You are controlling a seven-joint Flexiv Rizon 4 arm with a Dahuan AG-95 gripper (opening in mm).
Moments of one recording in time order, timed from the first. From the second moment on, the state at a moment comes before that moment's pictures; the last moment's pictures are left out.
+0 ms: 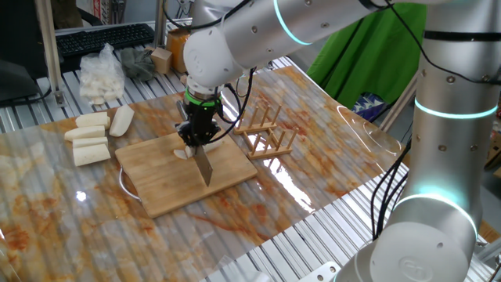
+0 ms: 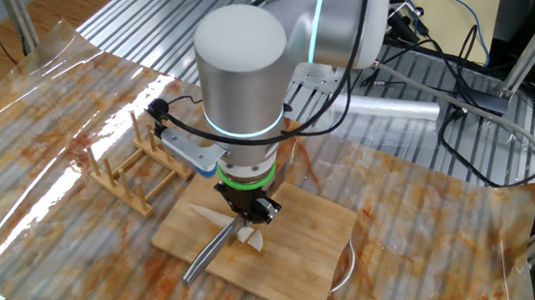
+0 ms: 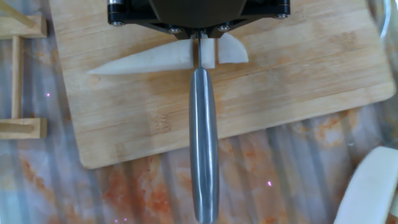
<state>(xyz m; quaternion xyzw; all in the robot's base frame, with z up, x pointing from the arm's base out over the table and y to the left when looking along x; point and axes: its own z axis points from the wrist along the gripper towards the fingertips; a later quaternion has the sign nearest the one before) 0.552 0.064 0.044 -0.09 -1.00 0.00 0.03</state>
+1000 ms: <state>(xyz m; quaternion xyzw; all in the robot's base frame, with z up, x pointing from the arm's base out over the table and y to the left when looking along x) 0.545 0.054 0.074 -0.08 -1.00 0.00 0.04</state>
